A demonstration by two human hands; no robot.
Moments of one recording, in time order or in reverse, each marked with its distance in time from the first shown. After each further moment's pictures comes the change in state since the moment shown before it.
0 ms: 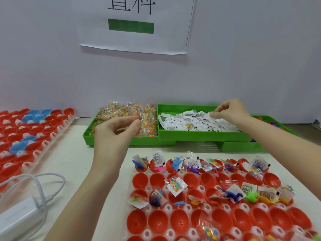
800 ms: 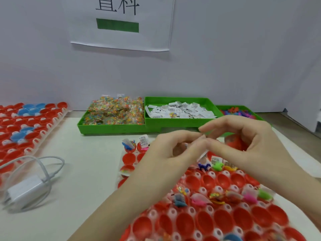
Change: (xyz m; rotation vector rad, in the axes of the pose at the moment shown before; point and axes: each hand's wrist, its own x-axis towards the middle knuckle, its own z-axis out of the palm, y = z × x) left_hand -0.099 0.069 0.039 0.011 -0.697 -0.006; right_hand -0.228 -0.067 -0.062 0.334 -0.085 -0.410
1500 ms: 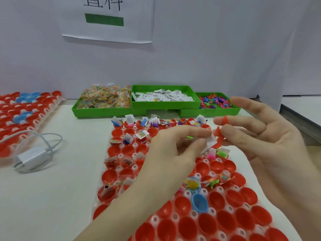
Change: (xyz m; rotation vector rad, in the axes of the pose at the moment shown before) left_hand -0.058 0.038 0.061 -0.051 0.060 0.038; right_hand -0.092 -0.038 -0.032 0.592 0.283 0.158
